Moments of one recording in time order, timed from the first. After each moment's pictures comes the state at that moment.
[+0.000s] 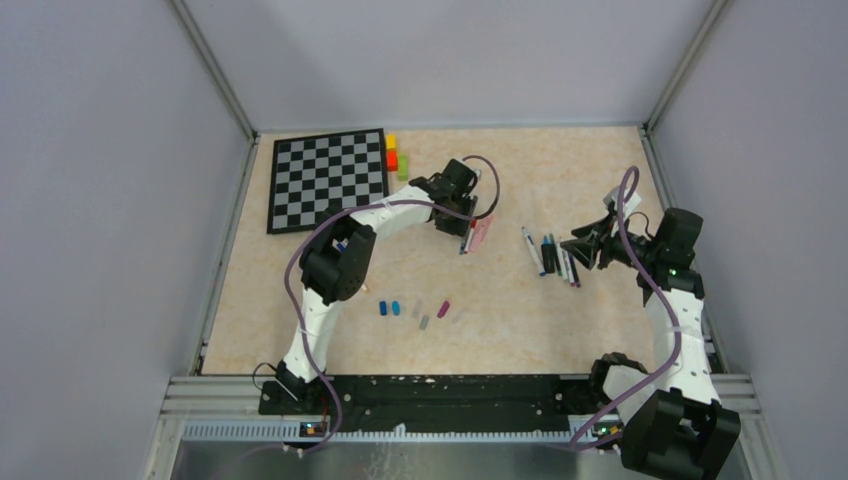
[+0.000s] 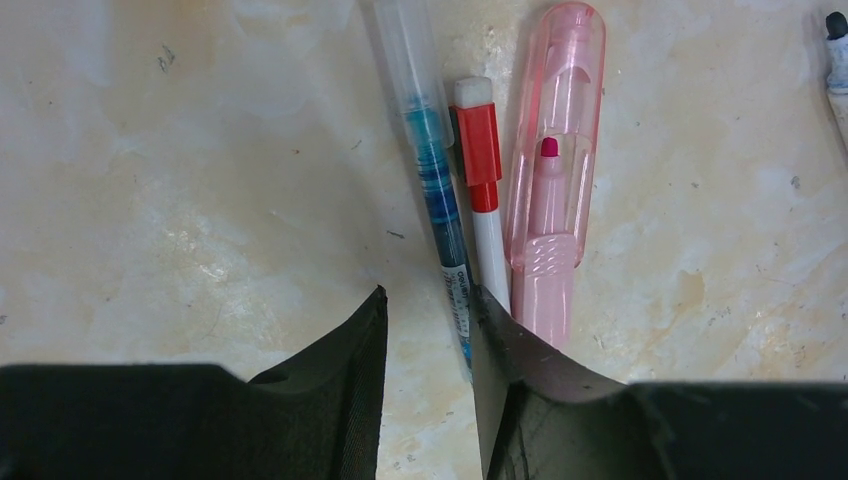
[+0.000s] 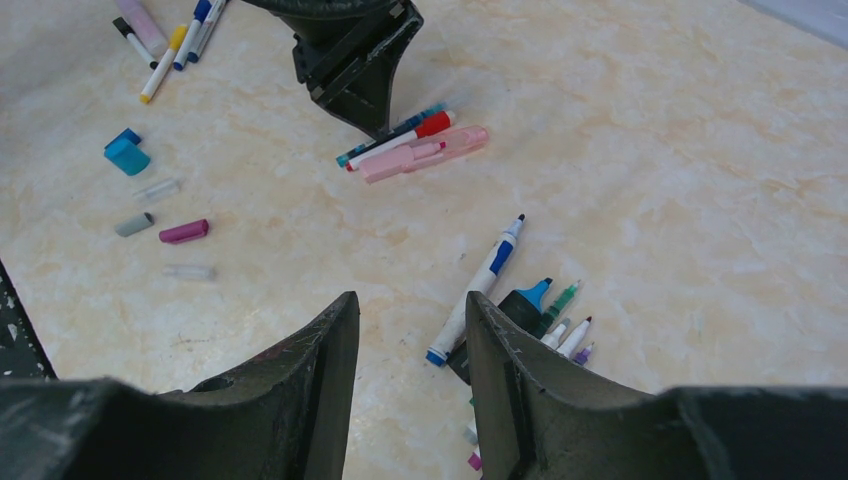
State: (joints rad) left arm -0.68 2.20 1.72 -0.52 0.04 -0.29; right arm -0.31 0.92 0.66 -0.30 -1.09 -0.43
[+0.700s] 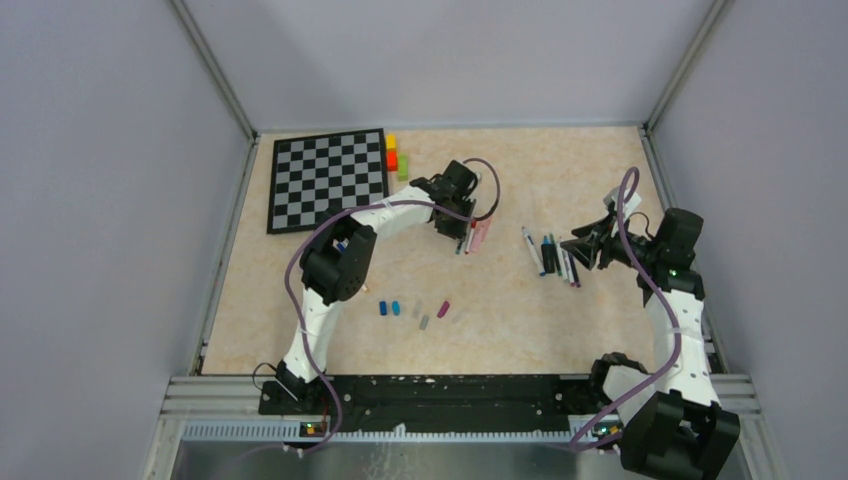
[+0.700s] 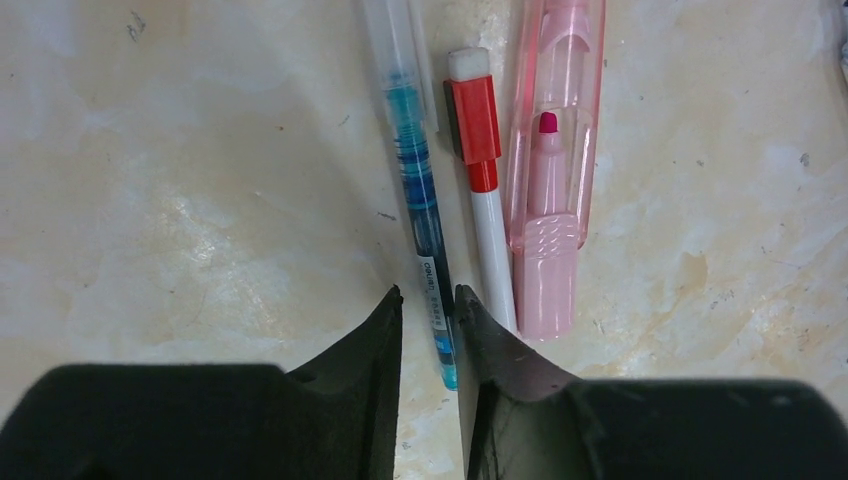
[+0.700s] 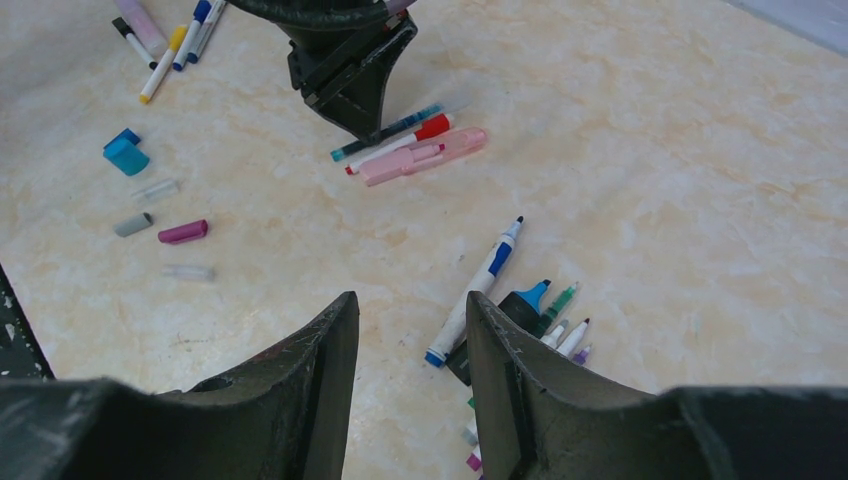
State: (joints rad) left arm -0.68 2.20 1.72 -0.55 0.06 -0.30; right arm -0.31 0.91 0.66 -0.31 -1.09 -0.44
